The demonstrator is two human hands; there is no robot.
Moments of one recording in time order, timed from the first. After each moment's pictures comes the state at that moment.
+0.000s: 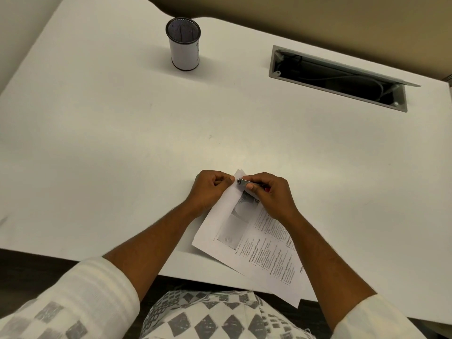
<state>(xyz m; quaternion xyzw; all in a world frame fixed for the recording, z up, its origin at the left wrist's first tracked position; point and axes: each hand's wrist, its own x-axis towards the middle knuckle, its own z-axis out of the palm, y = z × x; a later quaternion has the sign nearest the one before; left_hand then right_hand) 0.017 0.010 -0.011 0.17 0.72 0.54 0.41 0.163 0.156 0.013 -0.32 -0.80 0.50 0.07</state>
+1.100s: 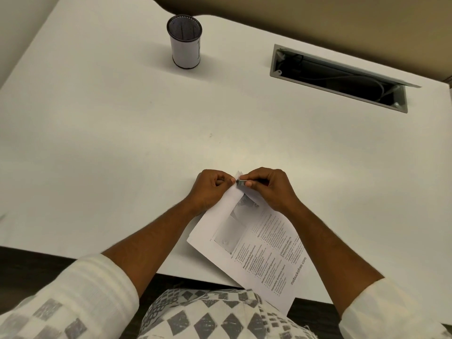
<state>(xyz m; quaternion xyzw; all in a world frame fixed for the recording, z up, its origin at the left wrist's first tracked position) 0.018 0.009 -0.008 0.21 0.72 0.52 0.41 0.150 0.169 0.023 -0.29 -0.80 0.52 0.01</state>
